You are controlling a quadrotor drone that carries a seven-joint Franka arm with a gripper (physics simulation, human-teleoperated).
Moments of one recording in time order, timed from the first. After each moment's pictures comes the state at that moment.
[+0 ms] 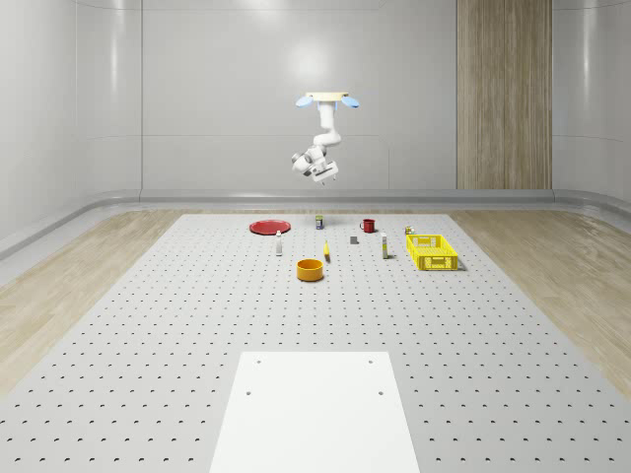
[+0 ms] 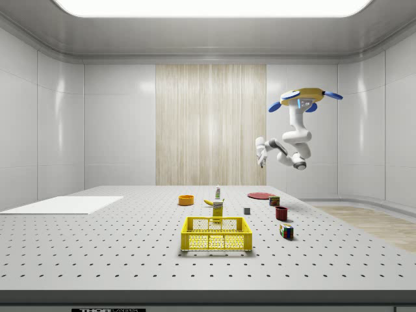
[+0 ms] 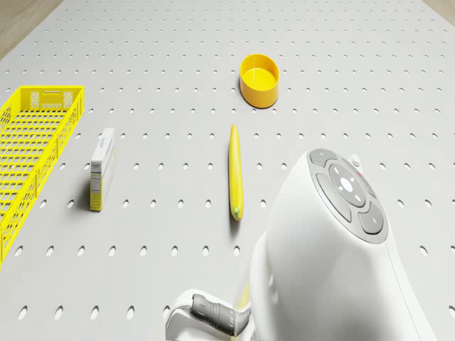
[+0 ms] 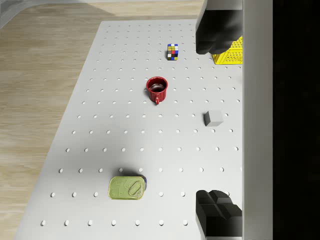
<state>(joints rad) -0.76 -0.94 1.12 -2.85 -1.86 1.25 1.38</state>
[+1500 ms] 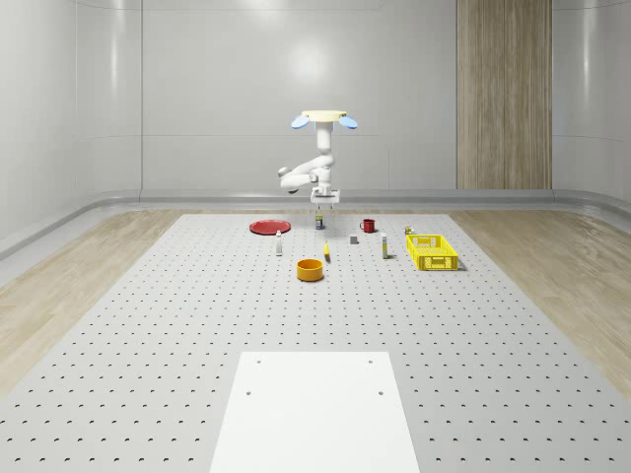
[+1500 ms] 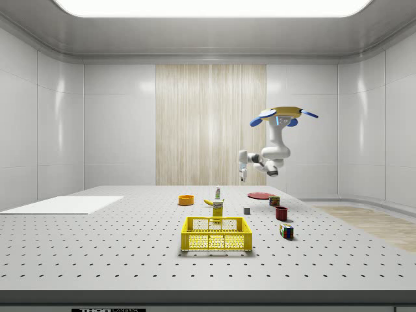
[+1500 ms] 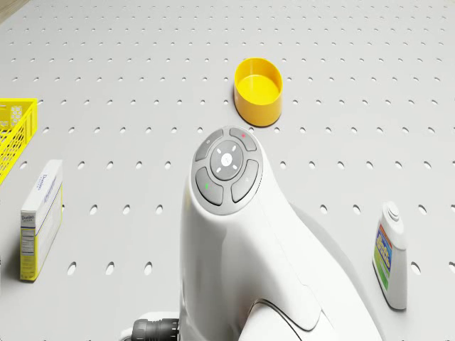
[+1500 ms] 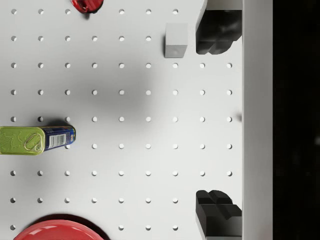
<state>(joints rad) -1.07 -1.15 1.29 -2.89 -1.95 1.23 1.60</state>
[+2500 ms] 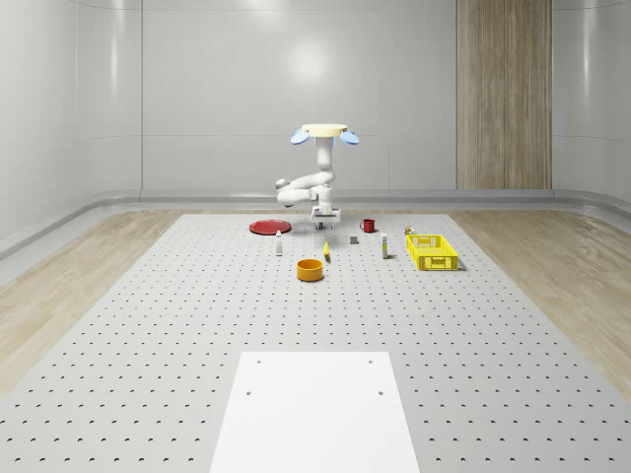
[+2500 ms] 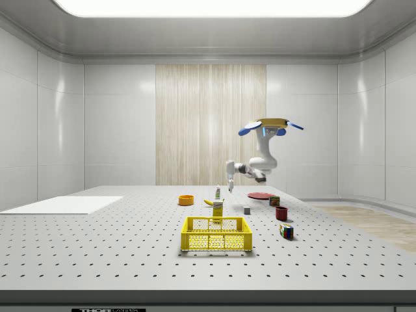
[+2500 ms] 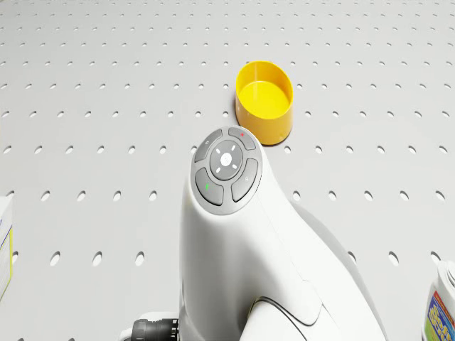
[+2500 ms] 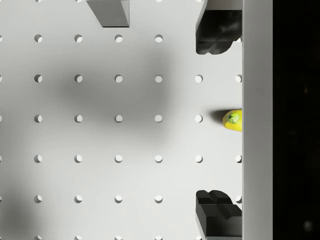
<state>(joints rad) -1.10 -1.24 1.32 -2.88 -1.90 1.32 1.63</state>
